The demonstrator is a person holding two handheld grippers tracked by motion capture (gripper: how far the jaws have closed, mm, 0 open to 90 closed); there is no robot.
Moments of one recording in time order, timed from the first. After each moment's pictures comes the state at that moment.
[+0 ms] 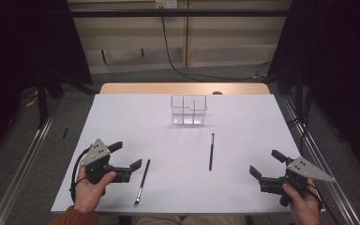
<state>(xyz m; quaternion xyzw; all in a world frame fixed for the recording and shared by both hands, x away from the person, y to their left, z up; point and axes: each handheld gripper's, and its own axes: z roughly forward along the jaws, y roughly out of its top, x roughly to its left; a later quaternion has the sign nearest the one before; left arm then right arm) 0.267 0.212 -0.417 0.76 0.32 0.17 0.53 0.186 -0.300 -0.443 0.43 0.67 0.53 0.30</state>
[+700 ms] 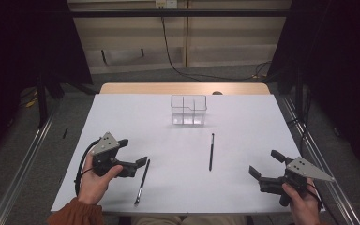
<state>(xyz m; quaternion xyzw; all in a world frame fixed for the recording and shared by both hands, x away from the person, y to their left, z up) 0.283 0.198 -0.412 0.80 0.32 0.13 0.48 0.187 -0.300 -0.443 0.43 0.67 0.53 0.29</state>
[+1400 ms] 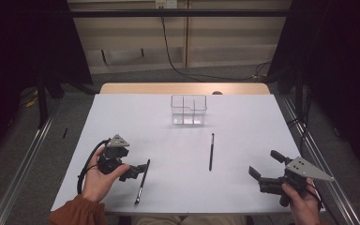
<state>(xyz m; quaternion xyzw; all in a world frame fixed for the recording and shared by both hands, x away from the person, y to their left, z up) 0.291 0.188 -0.419 0.86 0.37 0.07 0.34 0.187 -0.299 -0.444 0.43 0.67 0.53 0.29</state>
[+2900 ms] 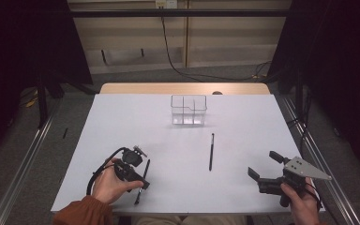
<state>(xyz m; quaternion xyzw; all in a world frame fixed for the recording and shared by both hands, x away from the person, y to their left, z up) 0.292 0.152 -0.443 0.91 0.40 -0.03 0.14 0.188 -0.298 -0.445 0.43 0.68 0.52 0.28</state>
